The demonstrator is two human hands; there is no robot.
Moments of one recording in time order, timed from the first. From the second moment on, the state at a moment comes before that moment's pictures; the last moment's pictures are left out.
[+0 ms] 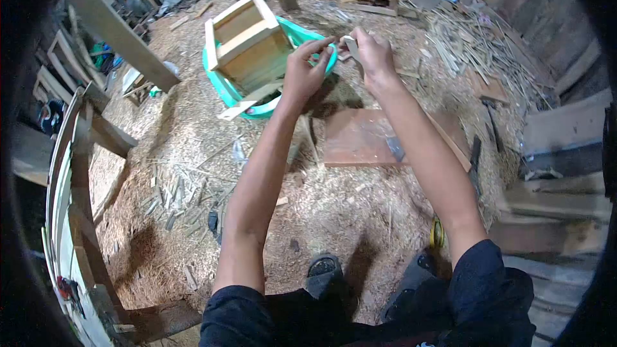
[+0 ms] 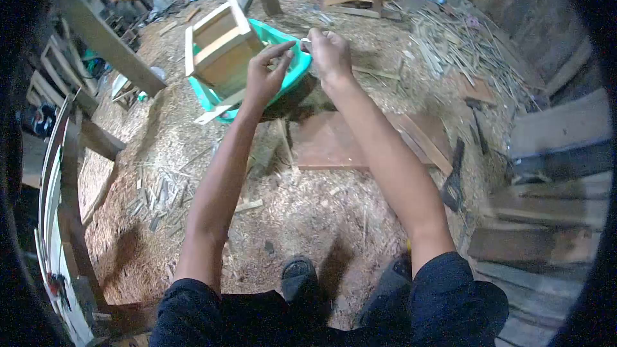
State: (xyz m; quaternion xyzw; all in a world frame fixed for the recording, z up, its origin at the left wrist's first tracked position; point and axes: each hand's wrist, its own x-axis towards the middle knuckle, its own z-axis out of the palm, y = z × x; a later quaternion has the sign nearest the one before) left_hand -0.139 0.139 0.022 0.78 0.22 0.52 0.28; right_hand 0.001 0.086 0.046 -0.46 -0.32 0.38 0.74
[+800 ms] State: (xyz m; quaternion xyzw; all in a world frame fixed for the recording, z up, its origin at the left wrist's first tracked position) left_hand -0.345 0.363 -0.023 0.43 0.61 0.51 0.42; right_hand -0.034 0.321 -0.036 -0.61 -0.48 0.24 0.58
